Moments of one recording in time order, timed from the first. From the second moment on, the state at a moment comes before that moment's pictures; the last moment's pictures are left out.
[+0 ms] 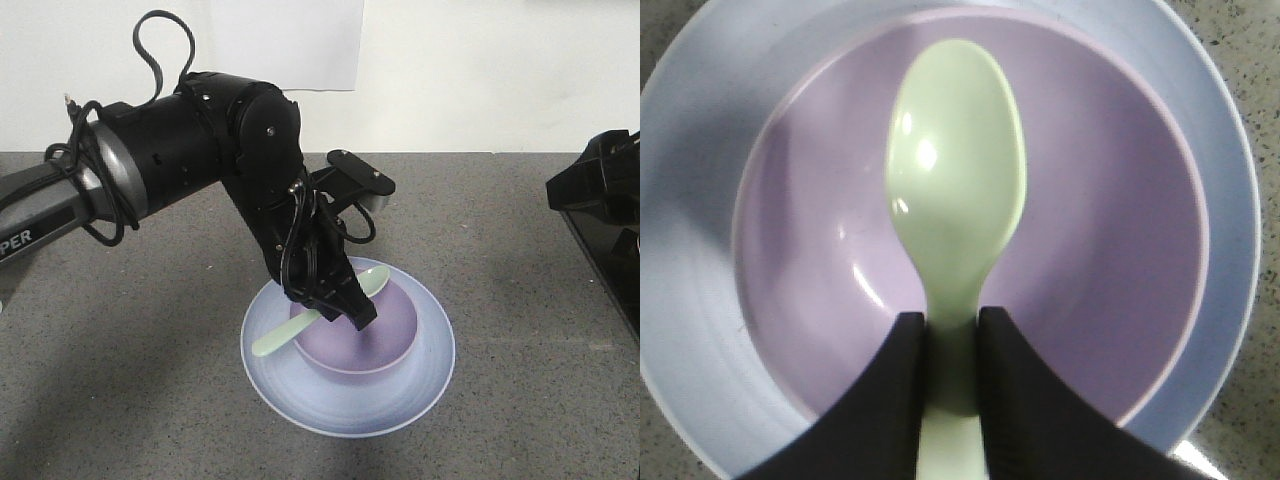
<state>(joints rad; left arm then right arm) -0.69 1.93 -1.78 -0.18 1.25 0.24 0.15 1.13 -1.31 0.15 1.09 -0.09</state>
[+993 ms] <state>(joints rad) -0.69 1.93 -1.78 -0.18 1.25 0.23 0.15 1.13 -1.31 0.15 1.09 -0.09</state>
